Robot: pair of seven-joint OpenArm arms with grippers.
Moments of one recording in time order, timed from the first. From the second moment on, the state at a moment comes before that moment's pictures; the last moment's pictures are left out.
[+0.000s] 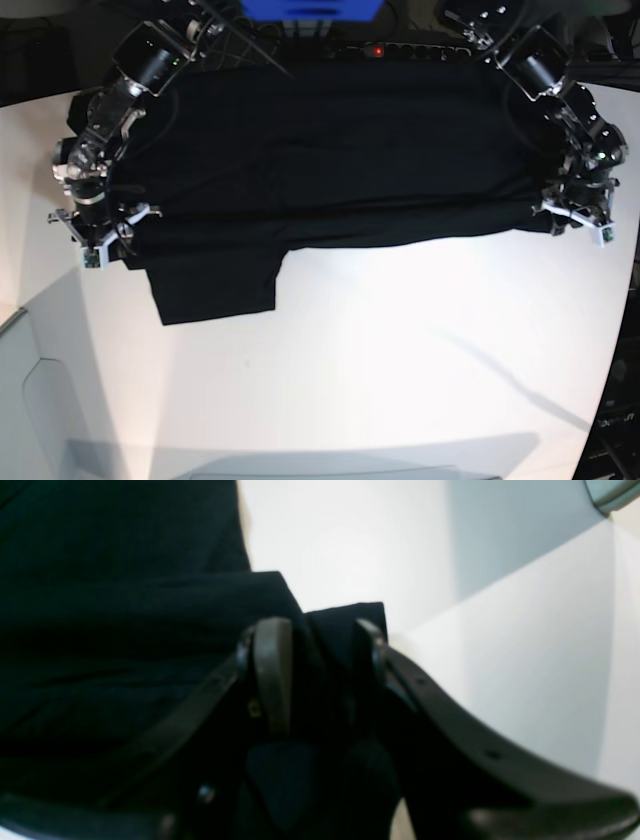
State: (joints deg) left arm -5.1 -12.5 -48.9 74.1 -5.4 -32.9 37.5; right arm 4.4 -6.6 41.7 87.8 -22.0 39.5 -25.1
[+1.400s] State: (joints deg) left arm -5.2 -11.8 -48.9 82.1 -5.9 -33.3 38.2; right arm 27.6 1.9 31.7 51.2 -22.0 39.5 -26.0
